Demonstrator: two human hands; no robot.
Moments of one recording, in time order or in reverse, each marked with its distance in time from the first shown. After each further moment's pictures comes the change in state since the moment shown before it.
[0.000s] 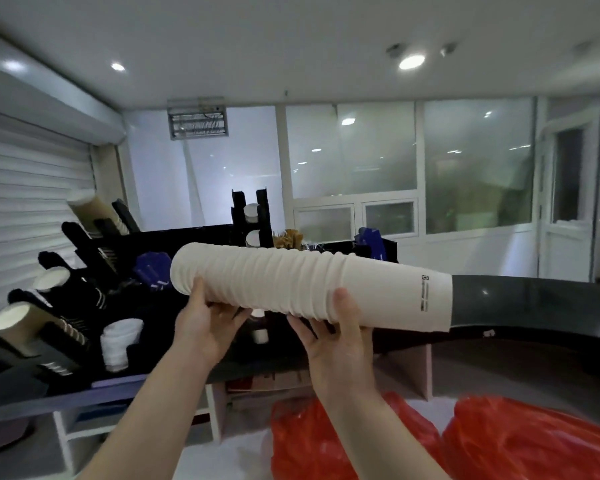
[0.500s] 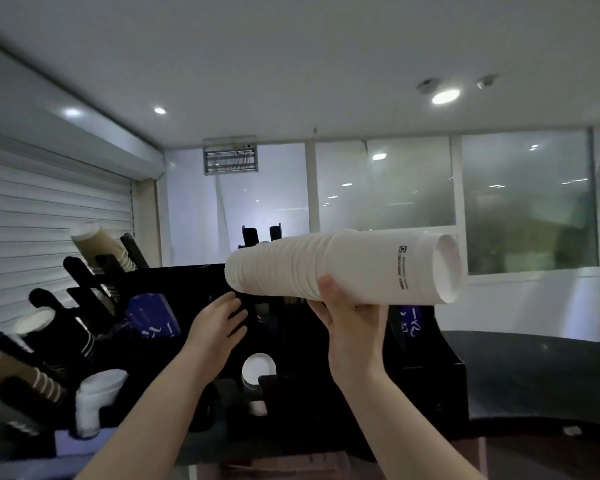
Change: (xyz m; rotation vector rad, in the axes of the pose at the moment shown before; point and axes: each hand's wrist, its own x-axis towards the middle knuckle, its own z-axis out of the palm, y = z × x) left_hand 0.112 -0.005 0.032 0.544 0.010 0.196; right_hand 0.146 -0.013 0.000 -0.342 -0.107 -0.265
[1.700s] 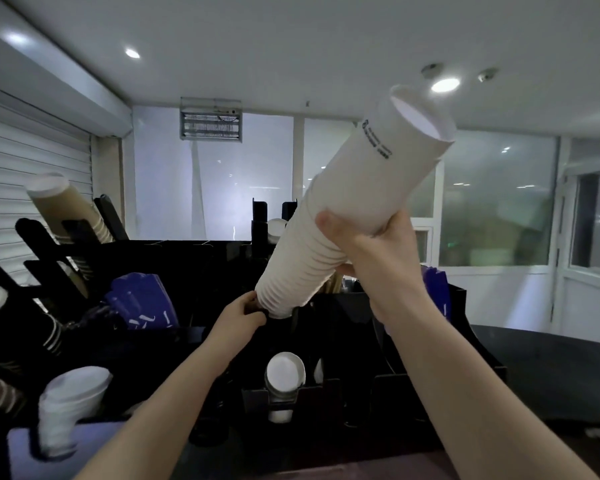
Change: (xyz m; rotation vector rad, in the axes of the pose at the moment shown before) left_hand 0.113 -0.054 -0.061 0.553 -0.229 0.116; right_hand 0.058 0.038 0.073 -0.653 -0.083 -0.079
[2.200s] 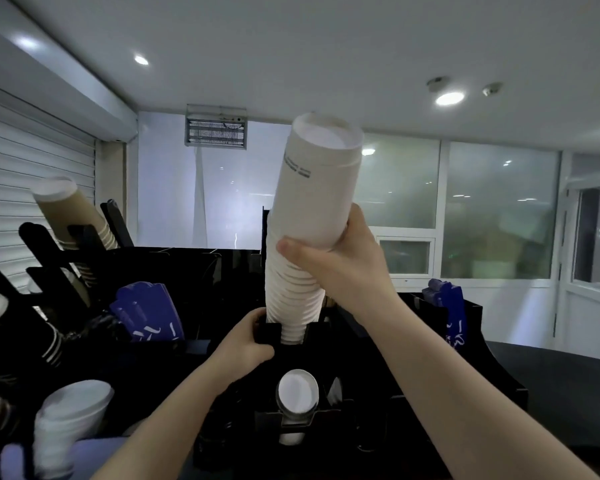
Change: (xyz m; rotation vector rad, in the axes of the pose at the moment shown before) left_hand -0.001 -0.011 -0.011 0.053 -0.124 0.064; right_hand 0.017 0.024 0.045 -0.315 -0.164 -0.023
